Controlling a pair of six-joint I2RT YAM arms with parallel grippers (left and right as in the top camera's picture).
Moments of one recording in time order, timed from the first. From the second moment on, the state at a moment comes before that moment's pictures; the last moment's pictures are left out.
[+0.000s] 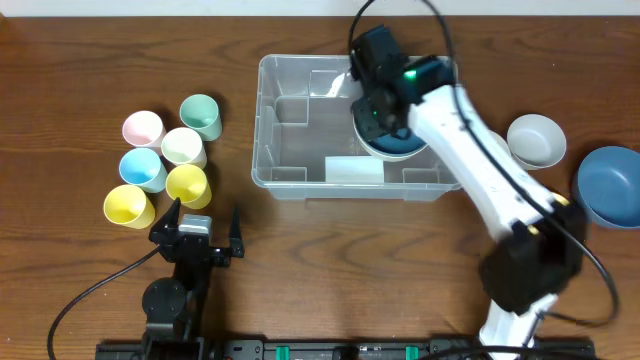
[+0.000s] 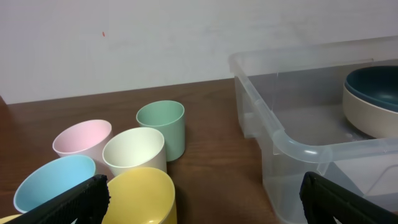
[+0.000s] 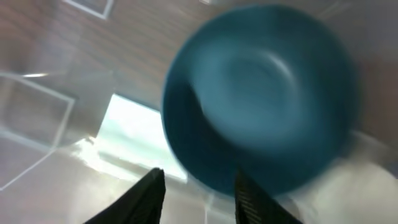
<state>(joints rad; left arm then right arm) -0.06 0.01 0.02 -0.11 0.04 0.07 0.48 1.91 1.85 -1.15 0.12 0.12</state>
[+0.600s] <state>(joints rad) -0.06 0.01 0.02 -0.11 0.04 0.07 -0.18 1.63 1.80 -1.47 0.22 0.33</state>
